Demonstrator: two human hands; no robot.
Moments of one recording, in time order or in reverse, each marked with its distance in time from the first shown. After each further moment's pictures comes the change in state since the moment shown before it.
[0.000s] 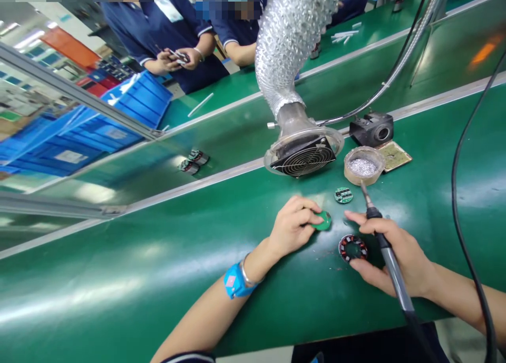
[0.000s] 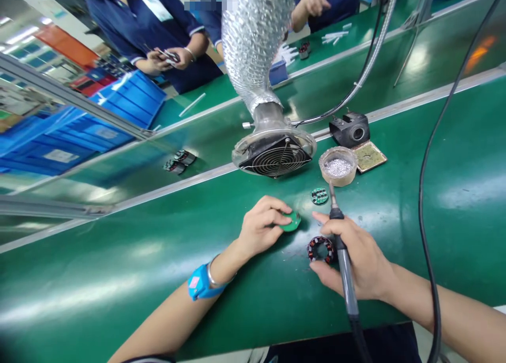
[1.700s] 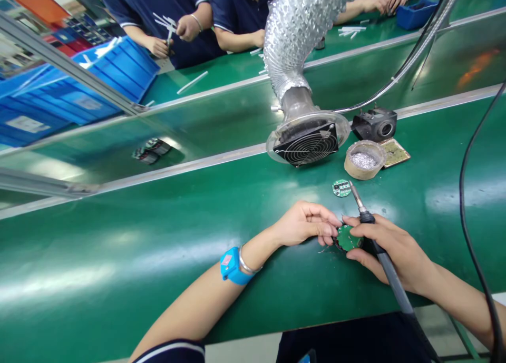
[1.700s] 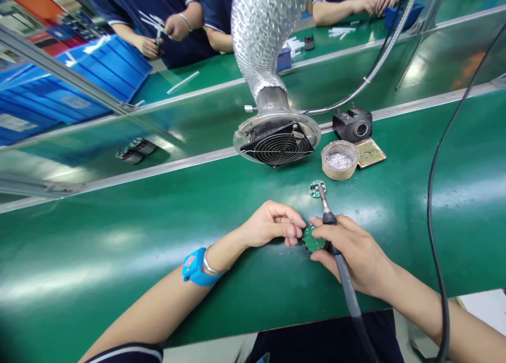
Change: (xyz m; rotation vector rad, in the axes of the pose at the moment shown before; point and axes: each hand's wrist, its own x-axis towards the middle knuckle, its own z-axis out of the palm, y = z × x) left_hand 0.002 0.020 0.008 -1.161 -0.414 -1.003; right_hand -0.004 -0.003 -0.007 -0.146 -0.130 -0.081
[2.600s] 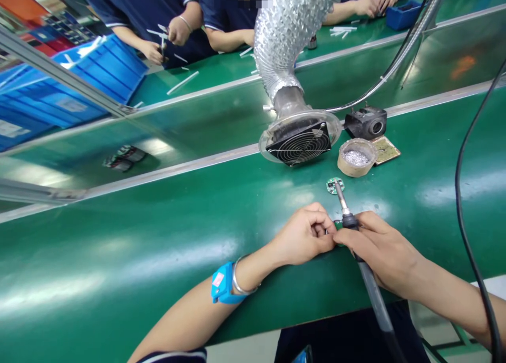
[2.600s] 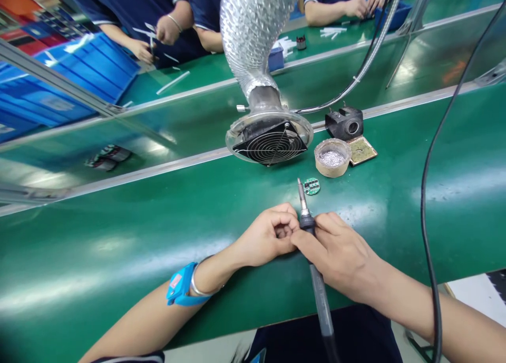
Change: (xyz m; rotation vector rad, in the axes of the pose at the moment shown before) left_hand -0.012 0.005 0.033 0.524 0.203 0.215; right_hand 0.017 -0.027 -0.009 -0.158 -0.060 -0.071
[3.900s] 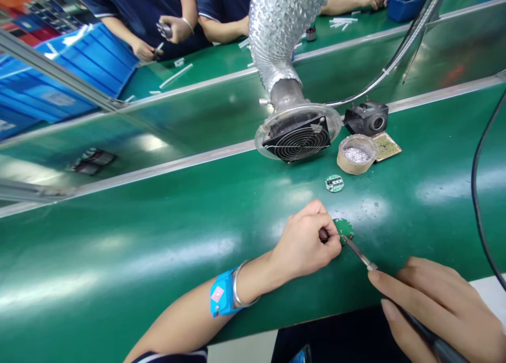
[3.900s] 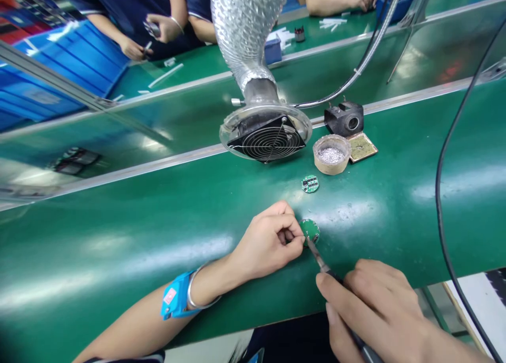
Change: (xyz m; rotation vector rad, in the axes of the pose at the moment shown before) left_hand -0.006 0.011 0.015 0.383 0.178 0.079; right_hand -0.030 -0.041 -0.036 -0.069 0.149 0.059
